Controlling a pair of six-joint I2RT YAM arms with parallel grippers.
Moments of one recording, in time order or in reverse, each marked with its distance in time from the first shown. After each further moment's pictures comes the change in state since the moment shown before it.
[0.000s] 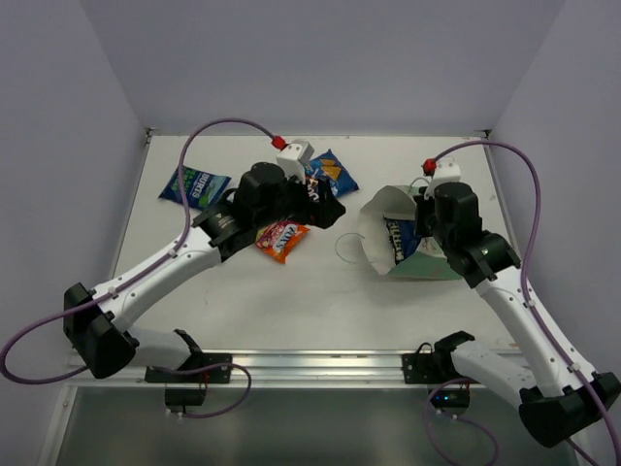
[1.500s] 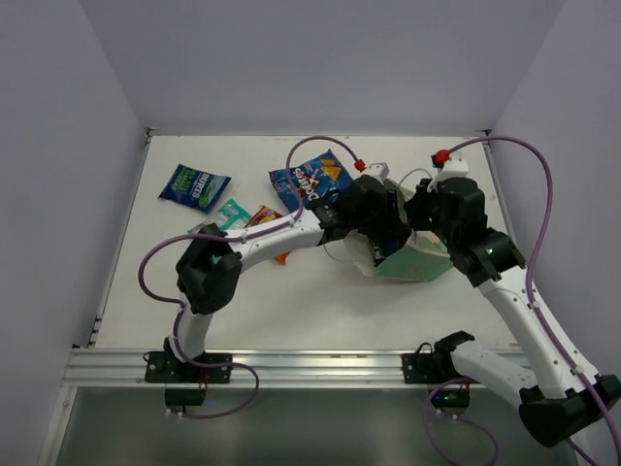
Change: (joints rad) left arm -0.210 0.712 0.473 0.039 -0.091 -0.327; right arm 0.000 -0.001 0.062 0.026 -0.107 0.199
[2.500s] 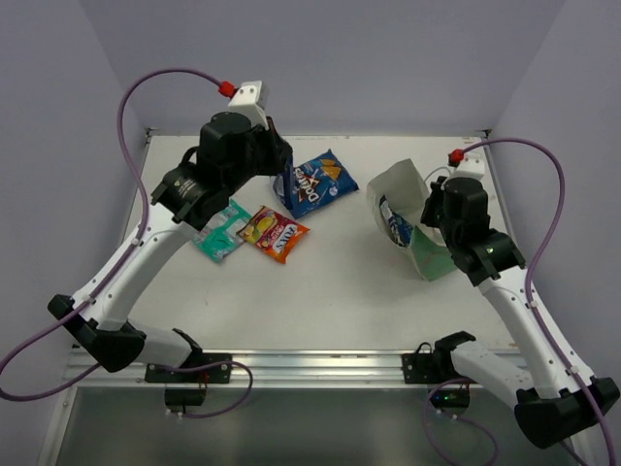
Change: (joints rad) left arm 0.305 -0.629 0.014 -0.319 -0.137 0.313; right arm -0.055 -0.003 -0.031 0.021 0.190 -0.011
